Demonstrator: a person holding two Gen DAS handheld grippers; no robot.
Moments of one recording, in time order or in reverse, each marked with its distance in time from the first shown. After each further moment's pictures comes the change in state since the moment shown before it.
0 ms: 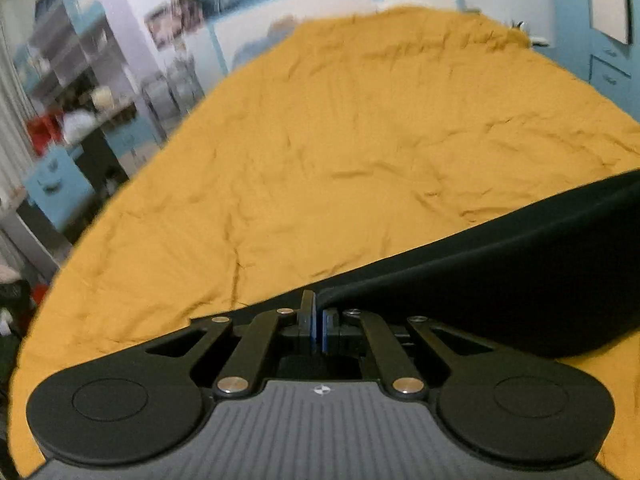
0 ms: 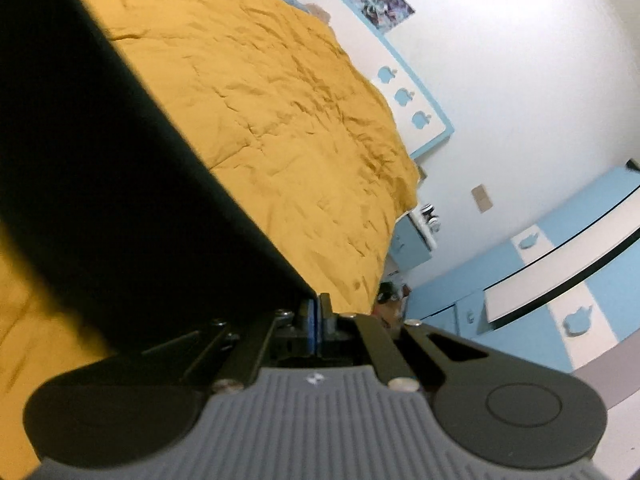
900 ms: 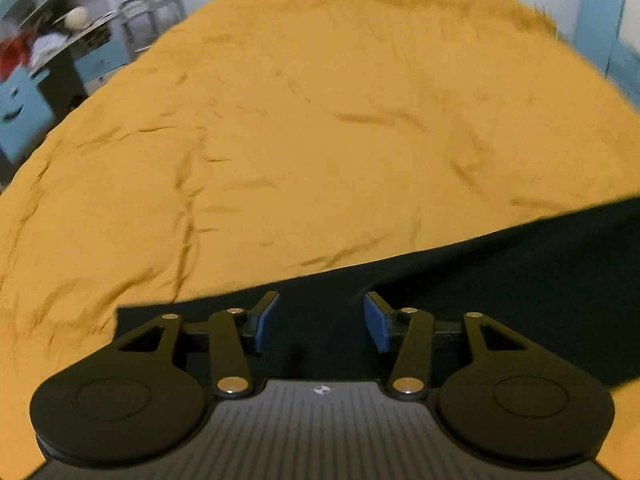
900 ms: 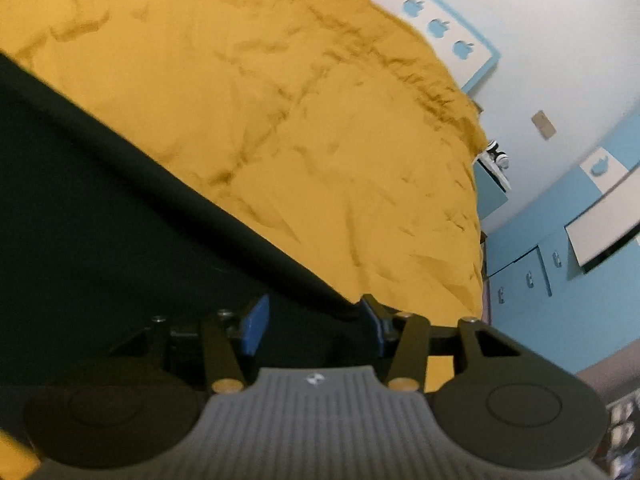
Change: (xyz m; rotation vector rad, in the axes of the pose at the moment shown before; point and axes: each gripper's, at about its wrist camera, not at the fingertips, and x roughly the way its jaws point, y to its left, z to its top) left arm 0.088 0.043 0.000 -0.136 0.130 -0.104; right arm 0.161 0.046 0.055 0.232 0.117 0.186
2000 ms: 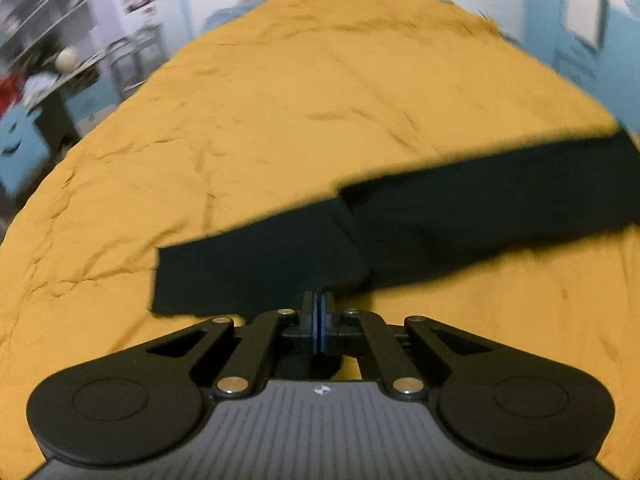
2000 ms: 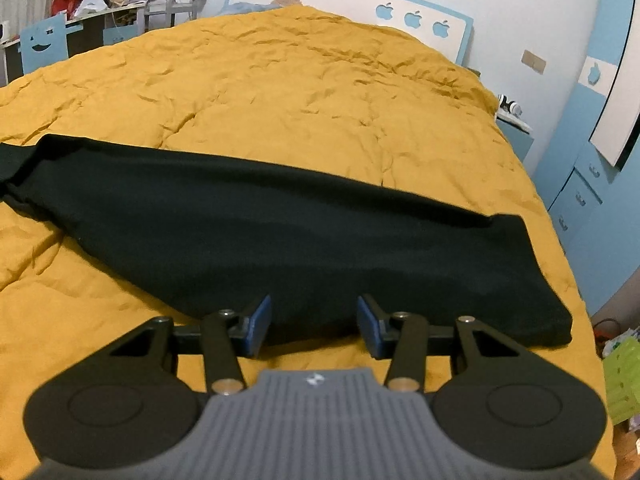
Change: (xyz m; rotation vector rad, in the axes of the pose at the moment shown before) left arm -0.099 0.020 -0.083 0.095 -0.099 -0.040; right arm -0.148 0.129 -0.035 0.342 -0.069 0.159
